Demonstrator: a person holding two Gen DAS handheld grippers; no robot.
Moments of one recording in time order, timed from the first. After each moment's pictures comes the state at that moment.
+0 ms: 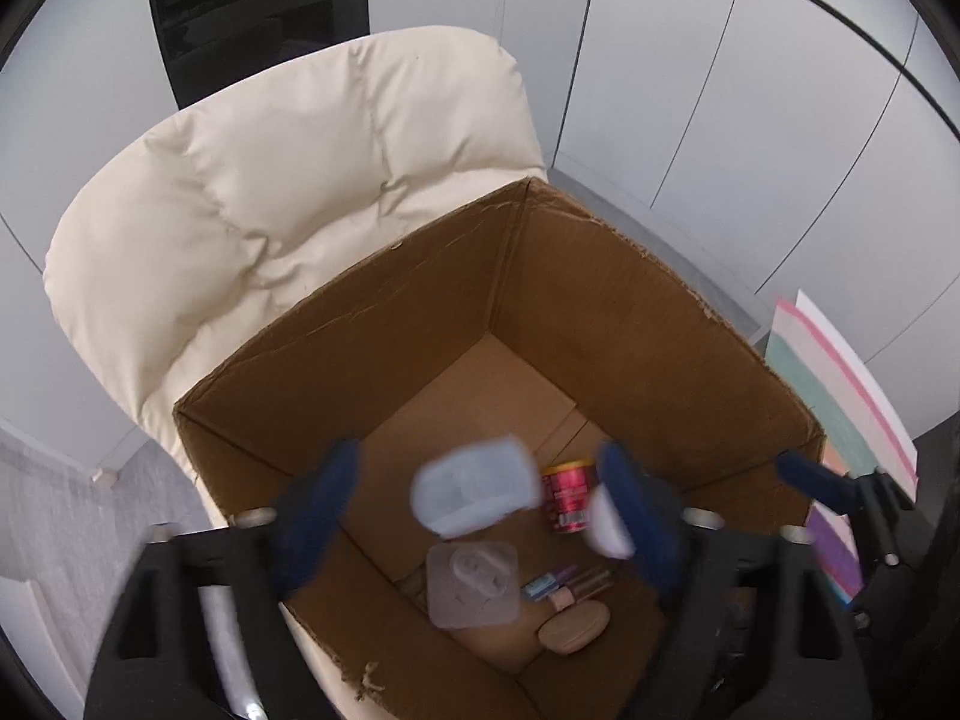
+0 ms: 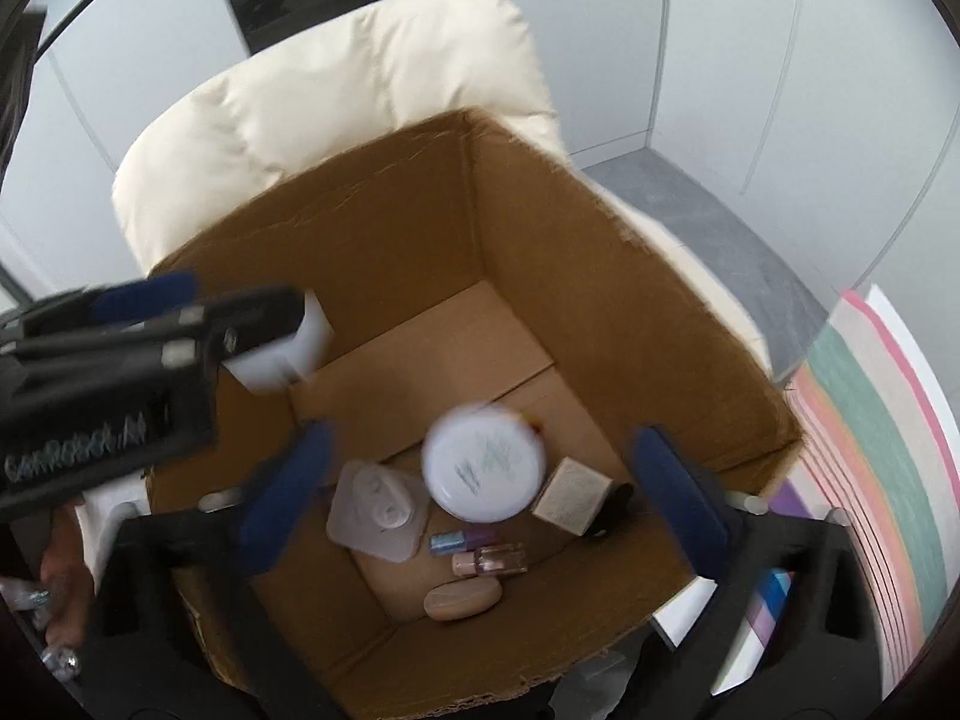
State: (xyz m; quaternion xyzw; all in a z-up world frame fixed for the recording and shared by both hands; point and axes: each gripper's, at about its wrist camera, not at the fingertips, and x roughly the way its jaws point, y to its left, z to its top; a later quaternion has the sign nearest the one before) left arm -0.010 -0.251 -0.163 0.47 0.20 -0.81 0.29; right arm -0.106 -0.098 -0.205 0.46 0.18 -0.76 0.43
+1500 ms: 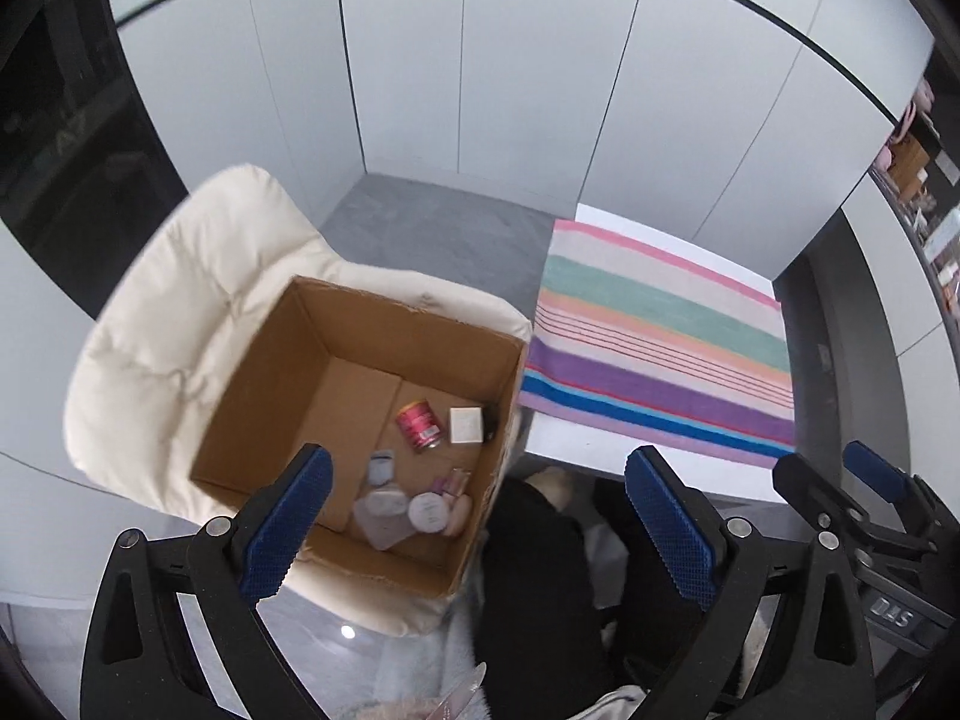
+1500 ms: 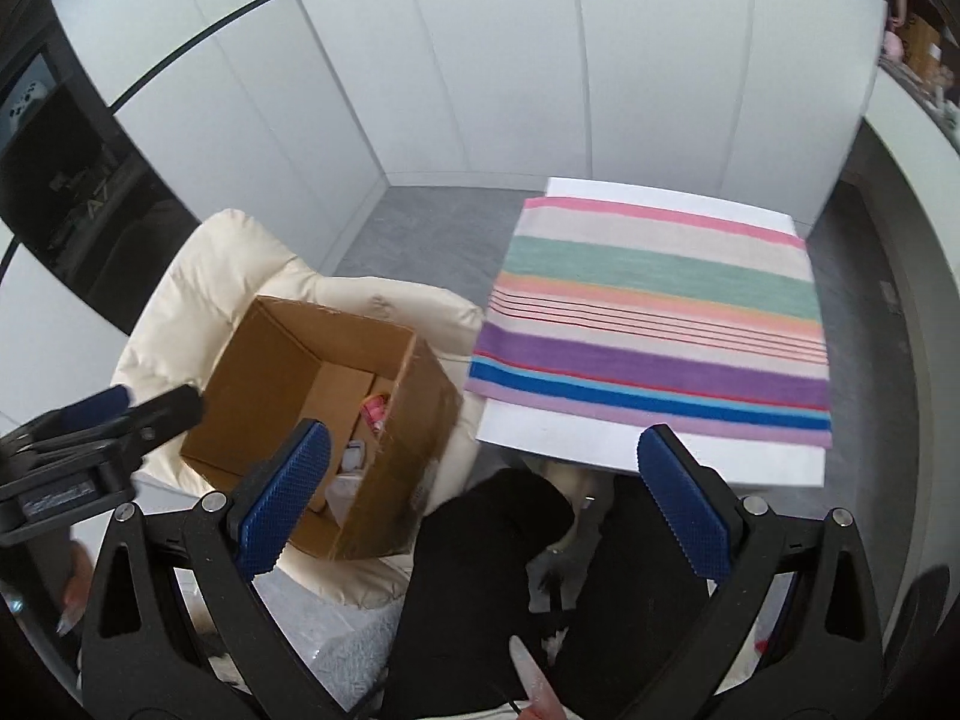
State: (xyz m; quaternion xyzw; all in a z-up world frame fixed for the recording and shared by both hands) left arm -0.008 -0.101 0.028 0.52 0.07 -0.85 0.08; right arm -0.055 0.132 -0.010 0.50 -0.03 -0.86 0.13
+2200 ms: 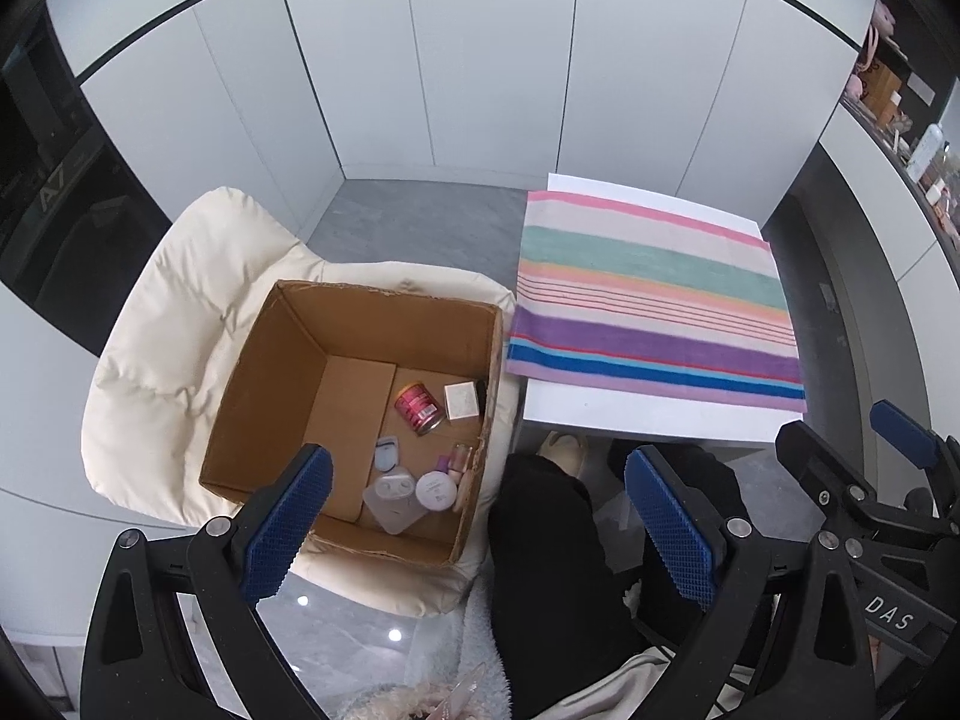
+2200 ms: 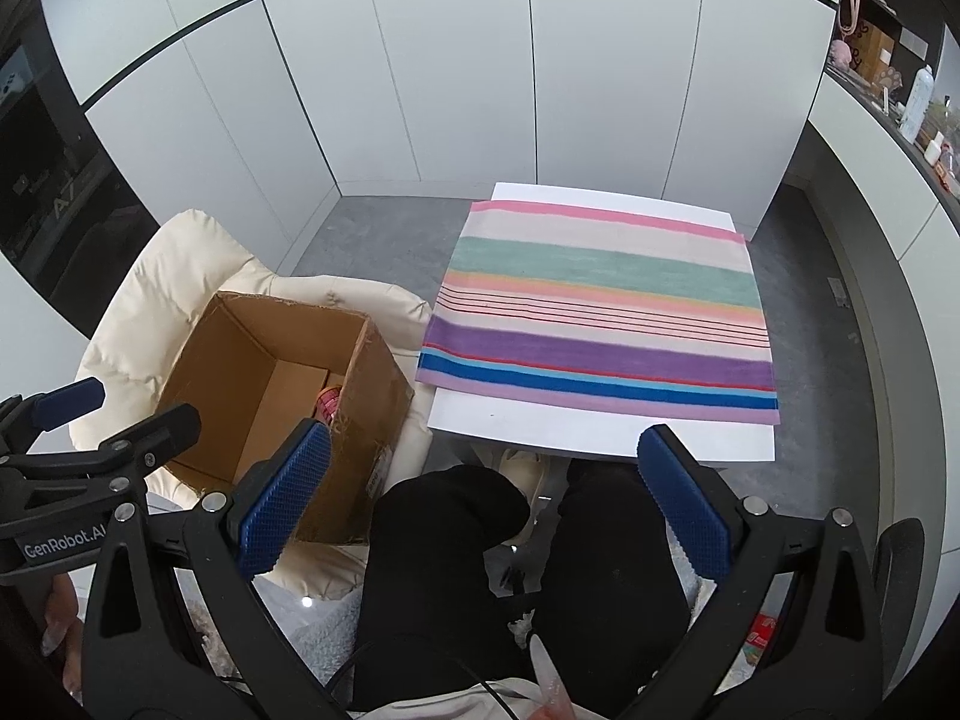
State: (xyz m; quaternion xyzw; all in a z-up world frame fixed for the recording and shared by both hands) left arm 0.004 -0.062 0.026 0.54 0.01 -0.84 0.06; right arm -0.021 0.150 -0.004 0.49 -0.01 -0.87 0.08
